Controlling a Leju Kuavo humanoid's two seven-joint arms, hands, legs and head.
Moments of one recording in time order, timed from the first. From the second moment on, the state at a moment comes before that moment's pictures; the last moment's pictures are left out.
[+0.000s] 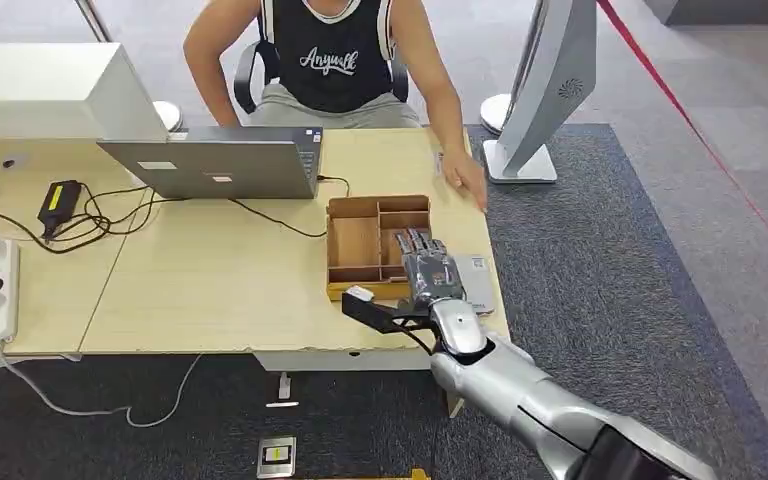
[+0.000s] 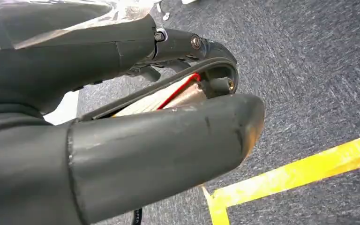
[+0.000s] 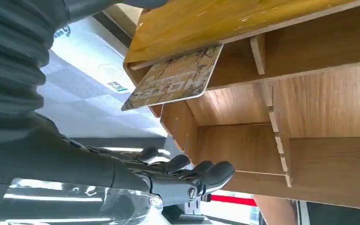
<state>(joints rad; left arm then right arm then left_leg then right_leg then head) -0.12 0.01 -1.27 -0.25 0.44 0.61 0.24 -0.69 -0.05 0.99 -0.74 0.84 -0.38 0.50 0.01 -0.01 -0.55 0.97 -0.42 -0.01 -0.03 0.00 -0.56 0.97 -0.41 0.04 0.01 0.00</state>
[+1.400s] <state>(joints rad) -0.12 0.01 -1.27 -0.25 0.44 0.61 0.24 -0.69 -0.01 0.99 -0.69 0.76 -0.37 0.45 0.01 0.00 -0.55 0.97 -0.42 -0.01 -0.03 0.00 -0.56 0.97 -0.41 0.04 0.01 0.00</state>
